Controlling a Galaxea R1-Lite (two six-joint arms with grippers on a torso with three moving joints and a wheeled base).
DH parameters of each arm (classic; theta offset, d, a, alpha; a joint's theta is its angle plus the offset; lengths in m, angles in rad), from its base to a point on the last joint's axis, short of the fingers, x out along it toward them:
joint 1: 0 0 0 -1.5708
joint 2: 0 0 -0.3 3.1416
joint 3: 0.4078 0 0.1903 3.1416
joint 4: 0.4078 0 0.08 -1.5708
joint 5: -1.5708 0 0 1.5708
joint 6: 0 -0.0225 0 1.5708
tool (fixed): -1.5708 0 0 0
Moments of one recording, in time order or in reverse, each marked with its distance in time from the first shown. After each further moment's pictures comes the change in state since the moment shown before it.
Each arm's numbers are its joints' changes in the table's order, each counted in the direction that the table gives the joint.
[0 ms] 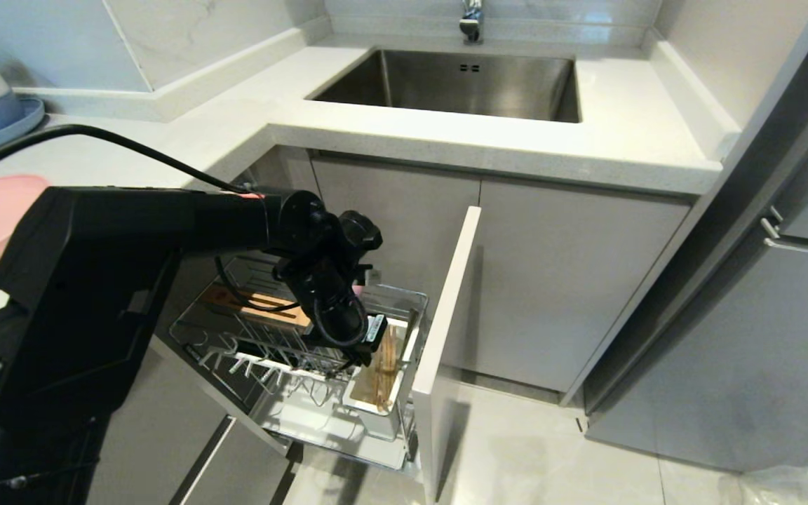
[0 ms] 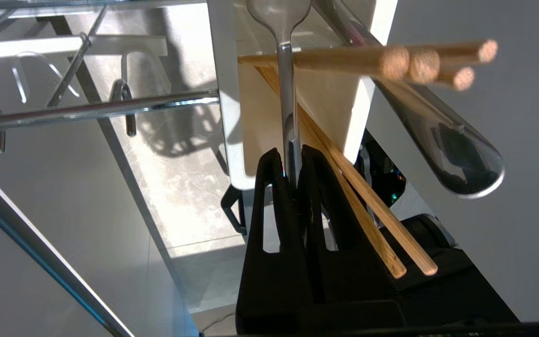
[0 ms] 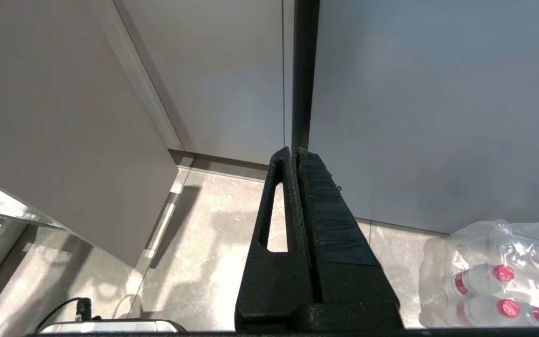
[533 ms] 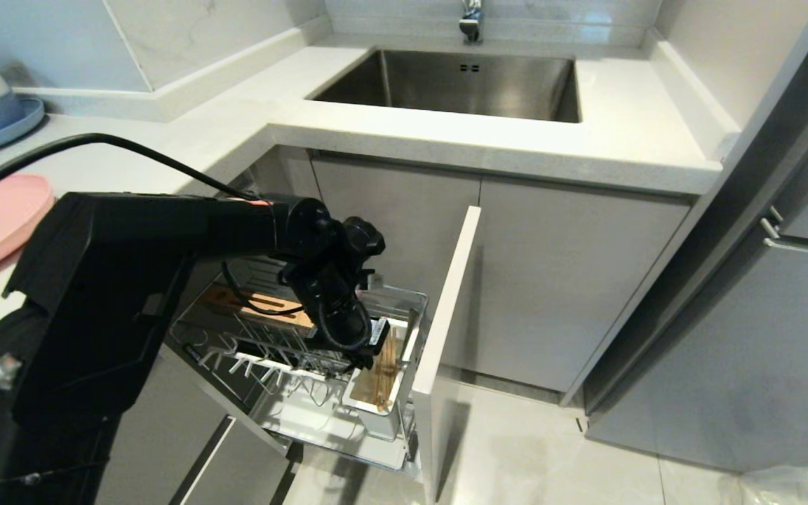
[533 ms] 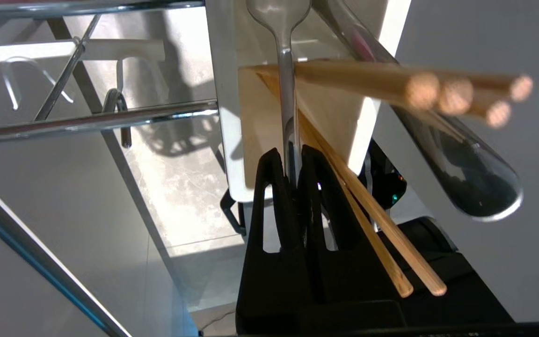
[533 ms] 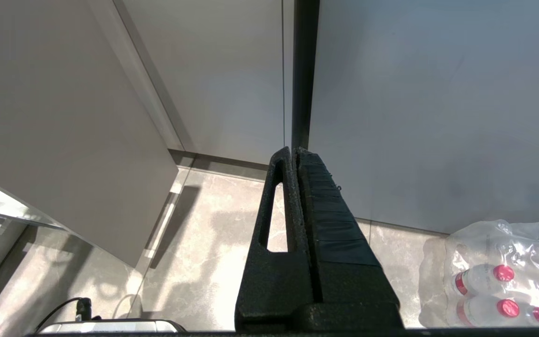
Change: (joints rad) left arm 0.000 0.024 0.000 -0.013 0.001 0.002; right arm 0.000 0.000 0.000 0.000 0.000 0.000
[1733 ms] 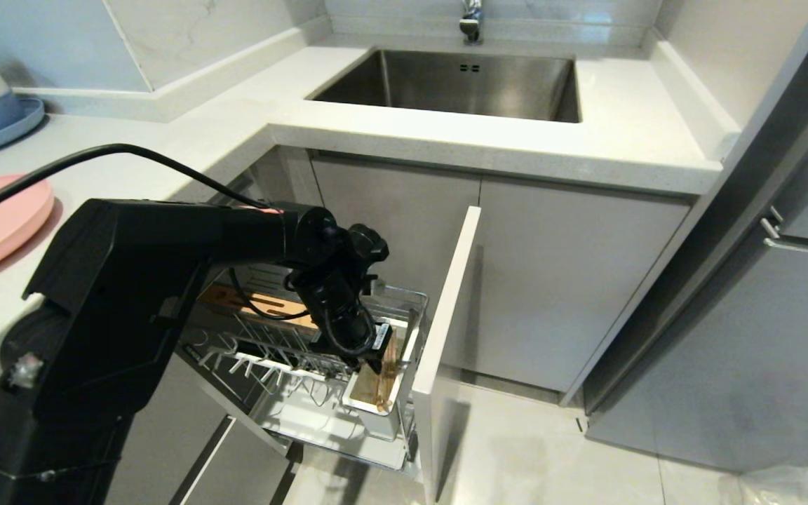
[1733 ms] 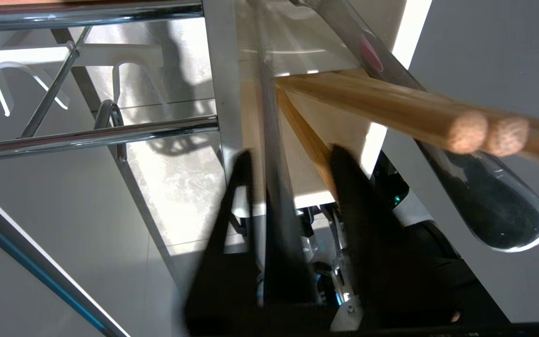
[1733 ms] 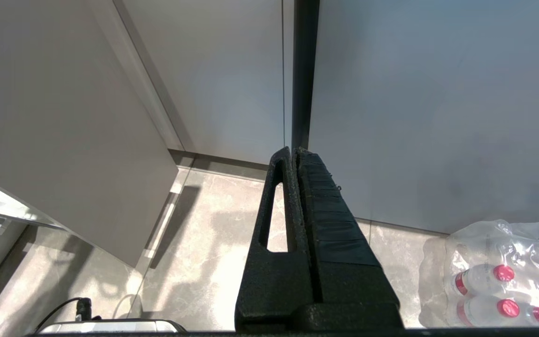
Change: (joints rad) left arm -0.002 0.026 0.000 -0.013 -0.005 0.004; right arm 0.000 0.000 0.000 0.000 0.000 0.000
